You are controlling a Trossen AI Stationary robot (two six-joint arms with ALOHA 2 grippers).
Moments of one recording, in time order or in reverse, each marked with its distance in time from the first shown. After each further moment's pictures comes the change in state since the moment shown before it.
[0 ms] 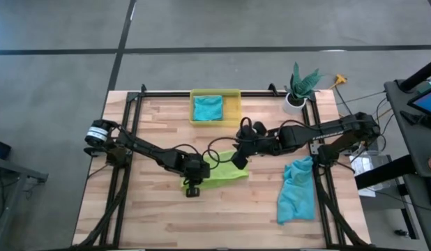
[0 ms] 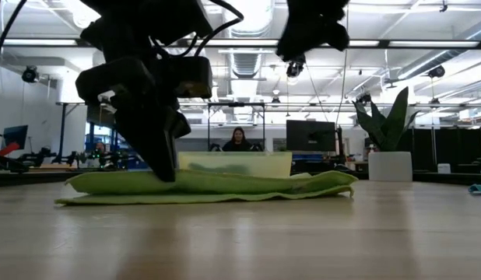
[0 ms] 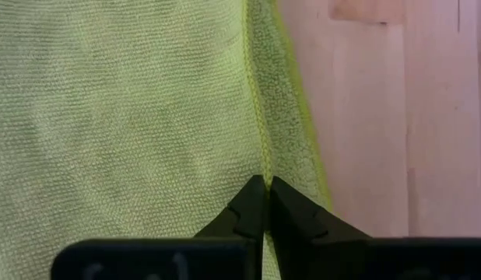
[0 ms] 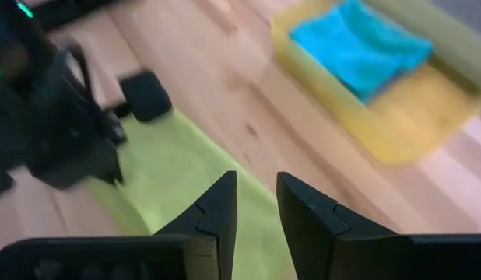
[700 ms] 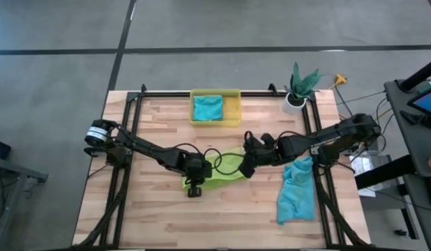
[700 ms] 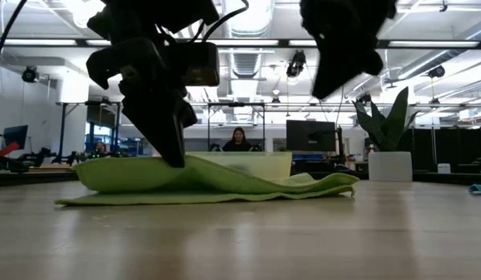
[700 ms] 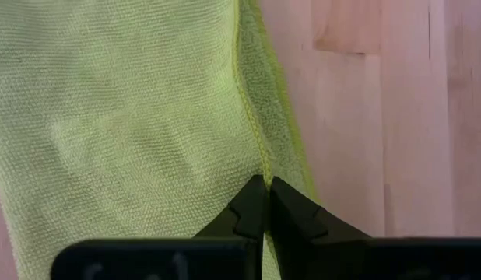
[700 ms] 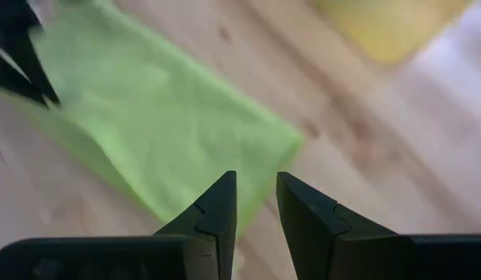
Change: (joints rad) left arm 0.001 -0.002 0.060 -0.049 0.003 -0.003; right arm 0.064 0.000 -0.165 -0.070 -0.026 0.186
